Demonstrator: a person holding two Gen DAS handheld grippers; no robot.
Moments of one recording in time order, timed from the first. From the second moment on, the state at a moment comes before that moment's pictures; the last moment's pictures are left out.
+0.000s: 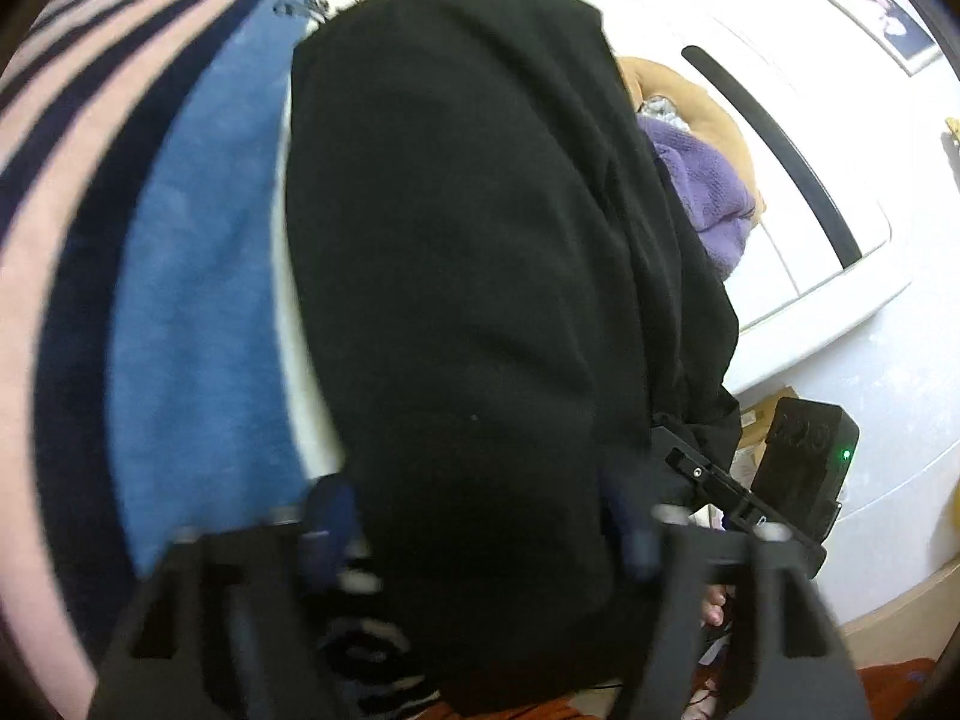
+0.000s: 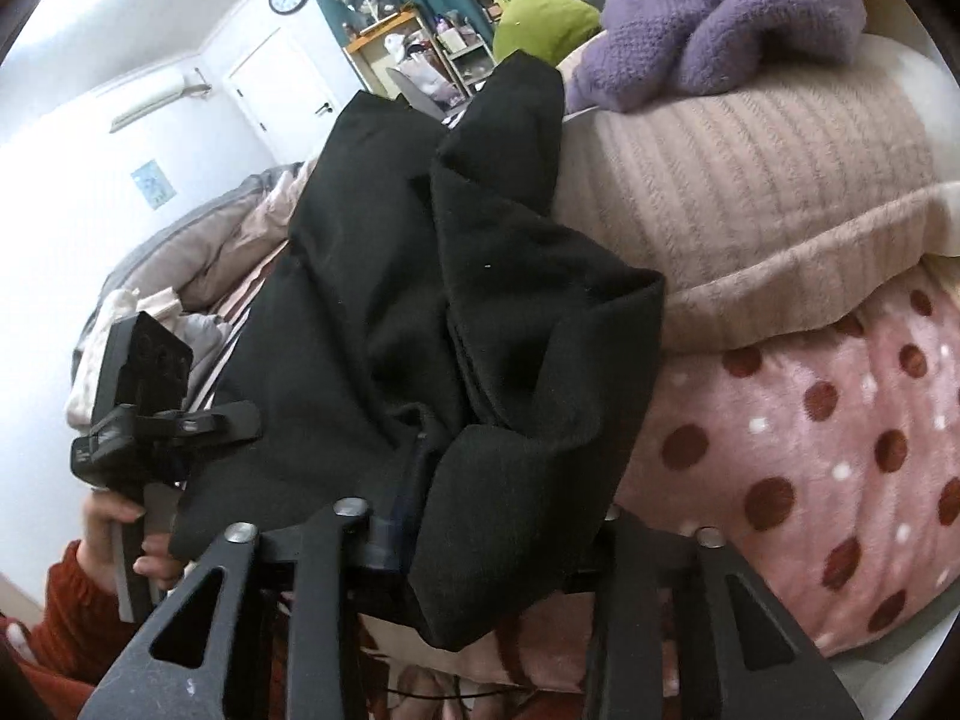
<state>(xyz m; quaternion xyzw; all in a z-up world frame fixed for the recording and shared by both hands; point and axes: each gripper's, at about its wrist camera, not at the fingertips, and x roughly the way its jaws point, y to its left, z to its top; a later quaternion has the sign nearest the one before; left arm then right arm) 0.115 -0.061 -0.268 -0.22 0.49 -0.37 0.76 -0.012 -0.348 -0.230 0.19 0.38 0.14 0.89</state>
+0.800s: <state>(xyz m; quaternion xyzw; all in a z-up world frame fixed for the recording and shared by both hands) 0.045 0.149 -0.232 -0.14 0.43 -0.25 0.85 0.009 -0.222 -0.200 0.12 0.46 0.28 0.83</state>
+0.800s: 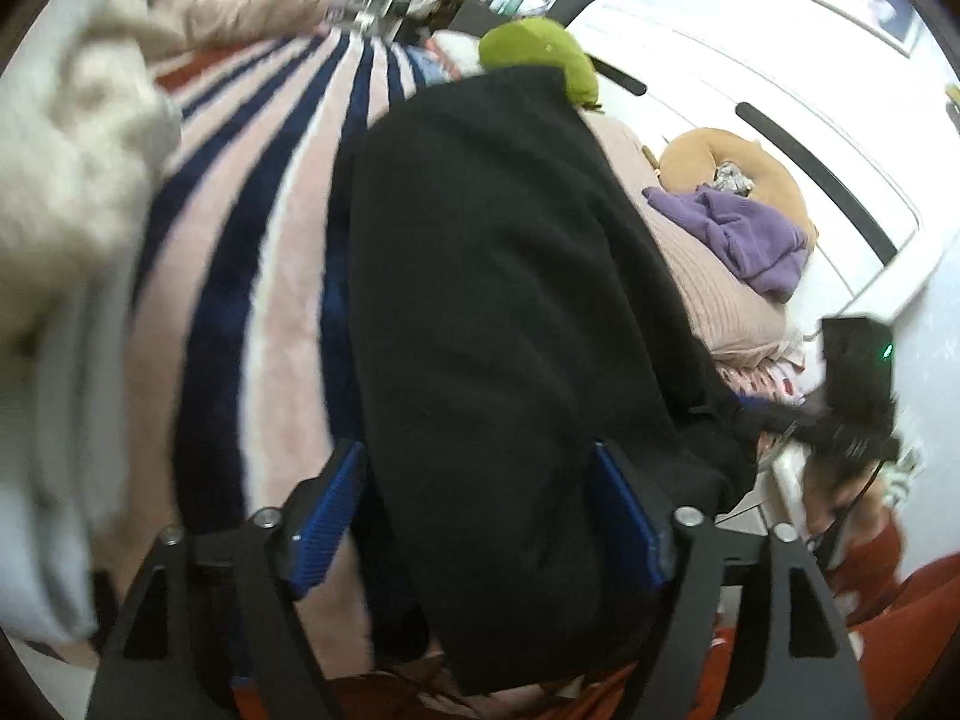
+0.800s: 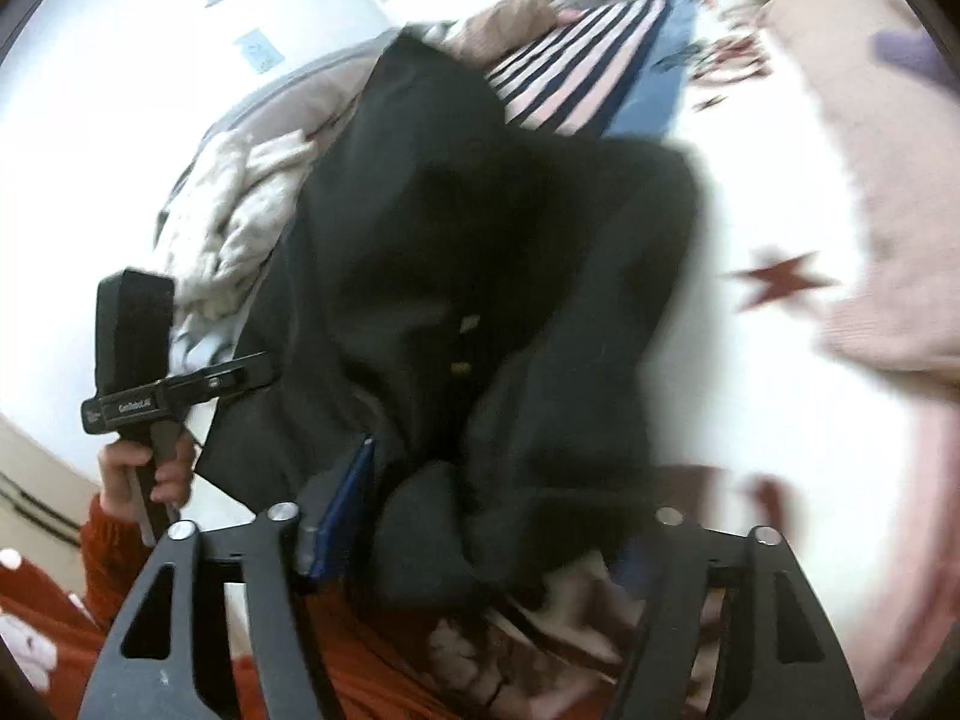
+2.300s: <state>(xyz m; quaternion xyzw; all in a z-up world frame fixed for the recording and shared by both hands) 0.060 0.135 -0.262 -0.18 0.48 -0.28 0.81 0.035 -0.250 -0.240 0.25 0.47 0.30 0.79</state>
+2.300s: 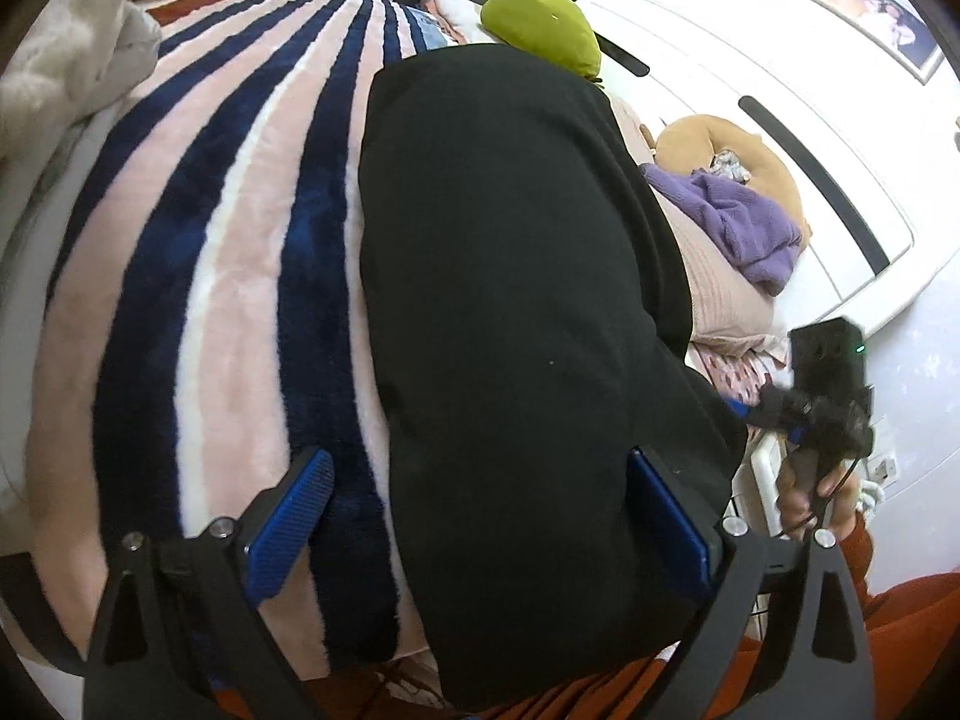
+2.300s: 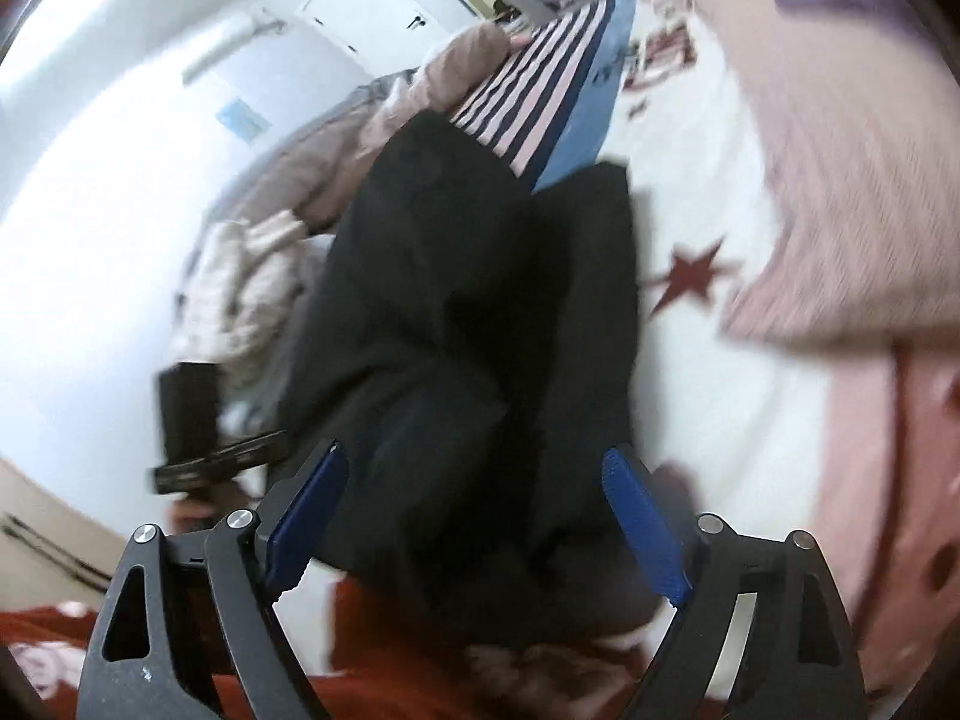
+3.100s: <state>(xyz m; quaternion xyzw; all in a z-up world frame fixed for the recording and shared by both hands) 0.055 0.146 -0.270 -0.21 0.45 -0.32 0.81 0.030 -0.201 -0.257 0.16 0.51 0.19 0.83</state>
